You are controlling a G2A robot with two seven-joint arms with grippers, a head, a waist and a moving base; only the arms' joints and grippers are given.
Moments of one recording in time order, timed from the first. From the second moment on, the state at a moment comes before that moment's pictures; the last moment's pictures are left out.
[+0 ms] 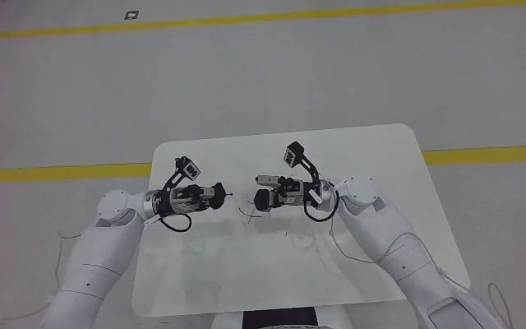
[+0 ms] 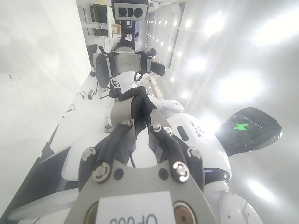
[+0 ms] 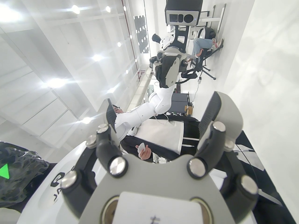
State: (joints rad) left arm 1.26 -0.98 -1.25 -1.32 -0.81 -0.16 -1.39; right arm -1.15 -1.28 1.02 -1.36 0.51 -0.09 1.09
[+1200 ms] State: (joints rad) left arm 1.33 -0.94 -1.46 -1.33 -0.80 -0.34 -1.39; right arm -1.10 -1.27 1.00 -1.43 0.31 -0.02 1.08
